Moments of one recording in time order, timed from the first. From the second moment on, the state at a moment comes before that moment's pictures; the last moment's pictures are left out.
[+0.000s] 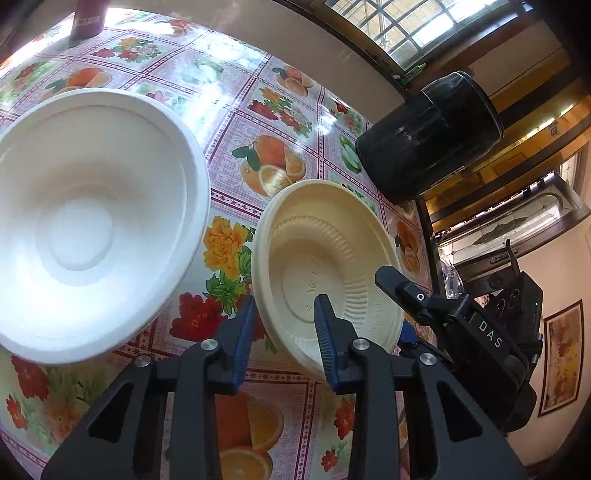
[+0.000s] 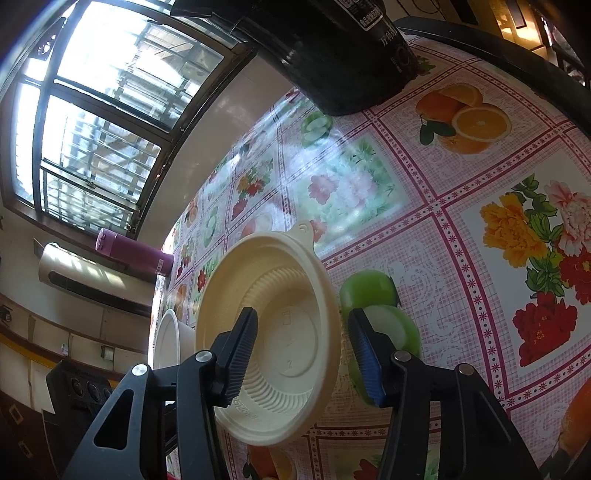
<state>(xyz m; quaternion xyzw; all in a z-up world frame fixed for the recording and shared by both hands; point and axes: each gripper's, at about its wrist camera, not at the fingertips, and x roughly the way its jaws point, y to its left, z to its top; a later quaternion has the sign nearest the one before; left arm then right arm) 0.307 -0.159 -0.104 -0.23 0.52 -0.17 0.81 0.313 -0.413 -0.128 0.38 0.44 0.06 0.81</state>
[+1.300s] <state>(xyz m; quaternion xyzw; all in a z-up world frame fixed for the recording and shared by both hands) 0.238 -0.134 -0.104 -0.19 0.52 -0.17 0.81 0.230 -0.386 -0.117 0.34 0.45 0.04 0.83</state>
